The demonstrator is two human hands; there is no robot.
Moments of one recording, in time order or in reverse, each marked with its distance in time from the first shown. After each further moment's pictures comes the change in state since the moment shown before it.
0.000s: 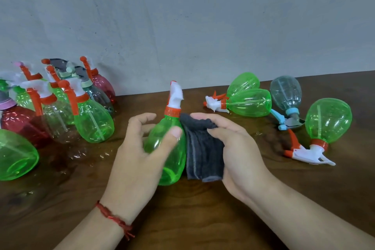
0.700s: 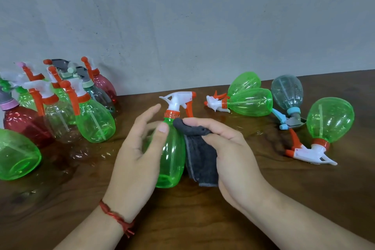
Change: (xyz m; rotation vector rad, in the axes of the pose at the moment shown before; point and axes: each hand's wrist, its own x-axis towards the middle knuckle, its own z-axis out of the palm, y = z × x) left_hand -0.002 0.007 0.001 -0.077 -0.036 0.045; right_hand -0.011 0.005 0.008 -0.143 -0.017 -0.090
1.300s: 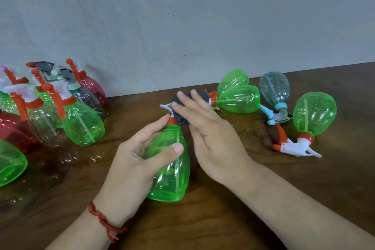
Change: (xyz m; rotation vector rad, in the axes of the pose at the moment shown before) left_hand -0.005 -0.002 0.009 -0.285 -0.241 -0.116; right_hand 0.030 0.005 -0.026 -0.951 -0.138 -0.628
